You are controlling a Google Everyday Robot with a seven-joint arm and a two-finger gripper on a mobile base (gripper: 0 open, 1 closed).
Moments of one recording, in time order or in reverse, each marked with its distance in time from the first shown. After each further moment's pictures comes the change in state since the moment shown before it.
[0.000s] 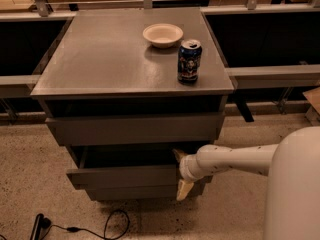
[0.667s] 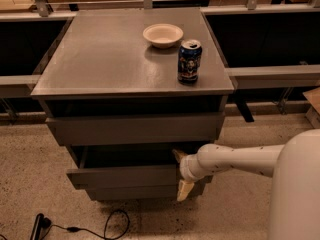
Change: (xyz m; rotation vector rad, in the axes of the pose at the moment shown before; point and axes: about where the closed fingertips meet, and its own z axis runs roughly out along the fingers) arm 0.000 0.003 -0.004 -0.016 -0.010 -0.006
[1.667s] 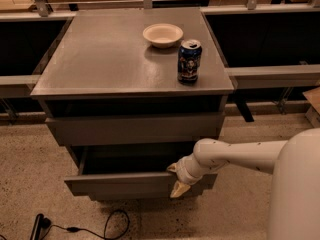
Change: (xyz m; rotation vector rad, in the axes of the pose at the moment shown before) arm -0.024 0.031 -0.006 -0.171 -0.040 -0.017
